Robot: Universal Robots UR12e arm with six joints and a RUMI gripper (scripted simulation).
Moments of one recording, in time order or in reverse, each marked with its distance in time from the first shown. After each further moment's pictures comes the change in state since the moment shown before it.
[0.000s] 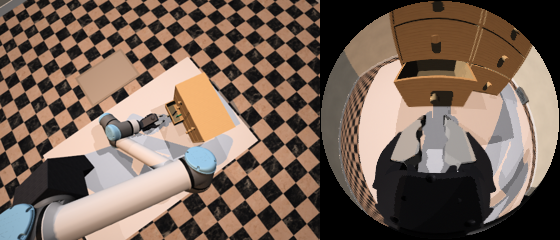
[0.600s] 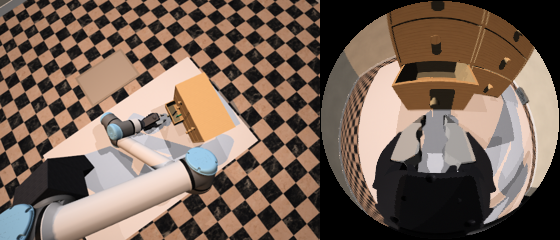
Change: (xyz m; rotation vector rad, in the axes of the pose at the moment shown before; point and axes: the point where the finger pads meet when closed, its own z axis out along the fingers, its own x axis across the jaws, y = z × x) arm 0.000 -0.006 0.007 0.000 0.000 0.000
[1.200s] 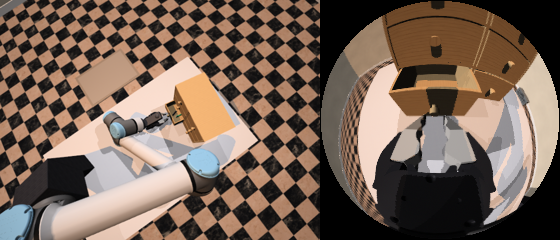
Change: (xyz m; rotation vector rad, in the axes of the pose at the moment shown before) arm 0.000 -0.011 0.013 0.000 0.000 0.000
